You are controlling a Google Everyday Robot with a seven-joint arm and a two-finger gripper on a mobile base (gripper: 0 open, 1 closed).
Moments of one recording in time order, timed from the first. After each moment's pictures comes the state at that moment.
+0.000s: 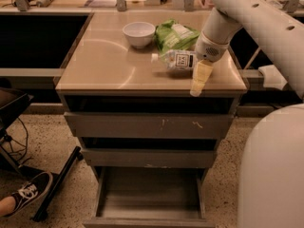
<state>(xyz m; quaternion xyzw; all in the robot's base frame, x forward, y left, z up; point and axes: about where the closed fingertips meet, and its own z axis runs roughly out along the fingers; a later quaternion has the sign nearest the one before) 0.666 -0.153 0.812 -0.63 0.77 0.06 0.11</state>
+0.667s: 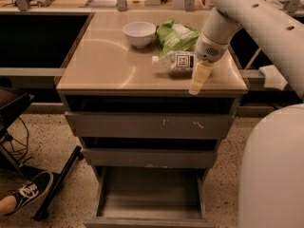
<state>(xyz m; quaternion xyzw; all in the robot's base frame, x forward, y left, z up) 0.666 -0.153 0.812 -0.63 0.77 0.06 0.11</state>
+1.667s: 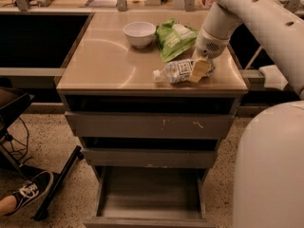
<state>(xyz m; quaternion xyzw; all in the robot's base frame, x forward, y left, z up) 0.670 -0.152 0.824 -0.63 0.77 0.06 0.11</state>
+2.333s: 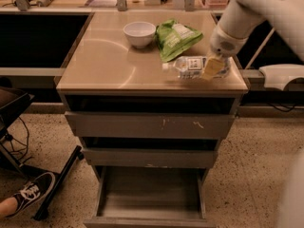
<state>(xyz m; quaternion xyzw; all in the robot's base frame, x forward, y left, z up) 0.653 -0.185 0.852 -0.58 0.80 0.02 0.15</state>
